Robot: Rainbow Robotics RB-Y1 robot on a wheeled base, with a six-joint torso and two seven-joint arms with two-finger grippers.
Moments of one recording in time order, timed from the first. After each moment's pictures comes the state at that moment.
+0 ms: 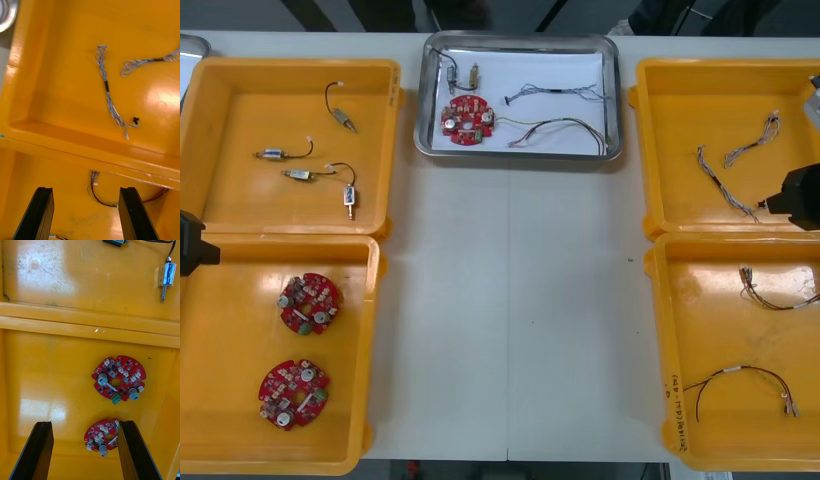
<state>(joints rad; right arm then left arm) -0.38 -0.59 -0.34 -2.15 -0.63 1.92 1.66 -0.14 0.81 0.36 -2.28 0.89 1.91 -1.09</state>
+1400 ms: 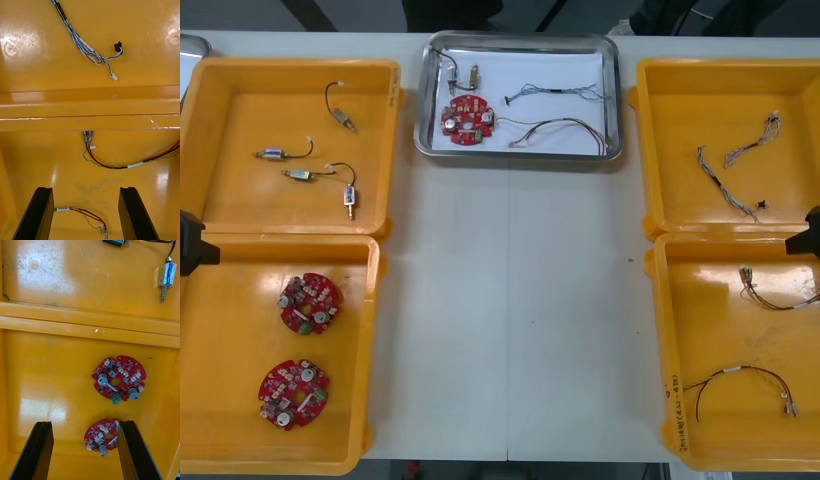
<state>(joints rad) -0.31 -0.65 -0.41 -1.94 -0.75 1.92 1.48 -0.14 0.81 0.36 -2.28 0.89 1.91 -1.09</state>
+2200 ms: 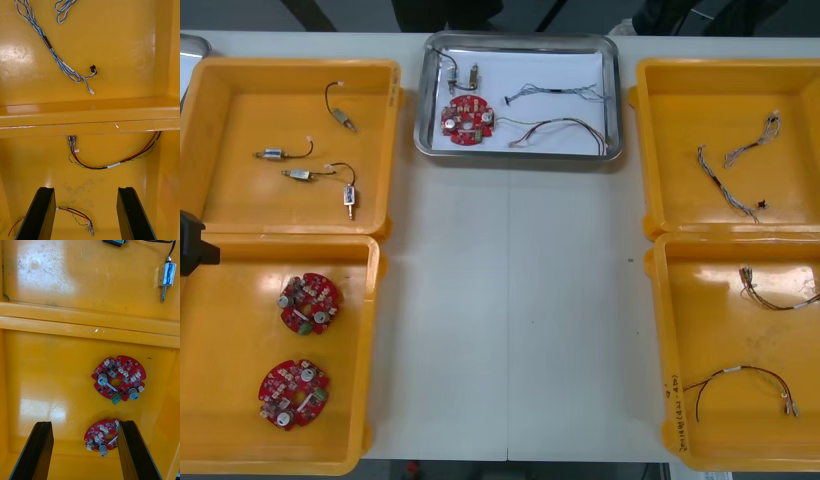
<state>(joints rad) -0.30 -0.73 -0.46 -1.98 -0.80 1.92 1.45 -0.14 0.81 0.36 -2.28 0.89 1.91 -1.09</state>
